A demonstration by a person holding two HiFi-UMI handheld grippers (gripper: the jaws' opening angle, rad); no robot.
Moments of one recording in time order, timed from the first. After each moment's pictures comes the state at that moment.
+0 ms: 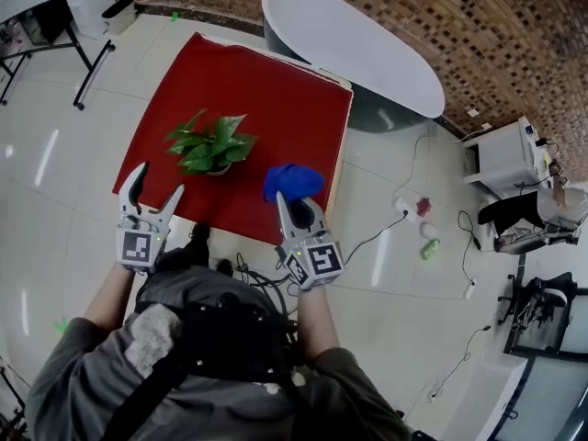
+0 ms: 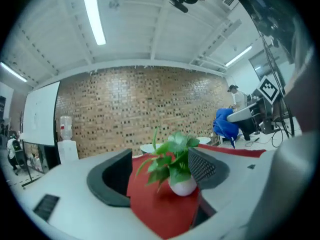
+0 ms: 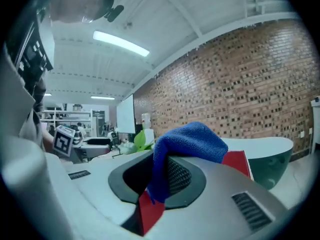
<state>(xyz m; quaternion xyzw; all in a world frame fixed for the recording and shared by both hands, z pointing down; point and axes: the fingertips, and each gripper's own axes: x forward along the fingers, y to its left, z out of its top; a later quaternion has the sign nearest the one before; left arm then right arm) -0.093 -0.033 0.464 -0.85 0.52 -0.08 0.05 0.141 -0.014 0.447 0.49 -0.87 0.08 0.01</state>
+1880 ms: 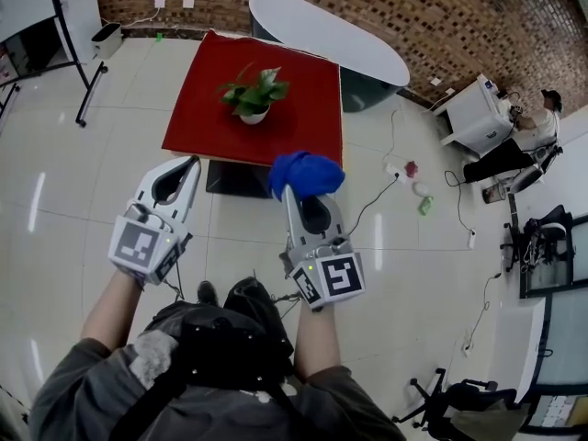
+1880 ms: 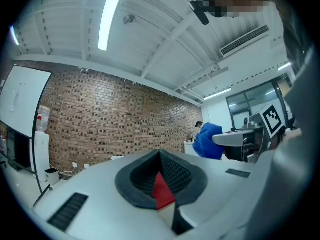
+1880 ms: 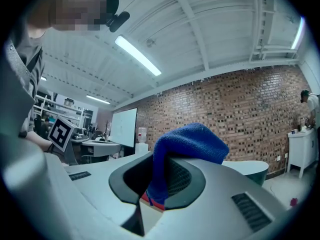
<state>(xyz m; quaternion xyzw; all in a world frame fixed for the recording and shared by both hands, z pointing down) -0.241 0.288 0.234 -0.93 0.37 0.00 0.00 -0.097 0.336 0.220 0.57 -0.82 -0.01 -0.02</state>
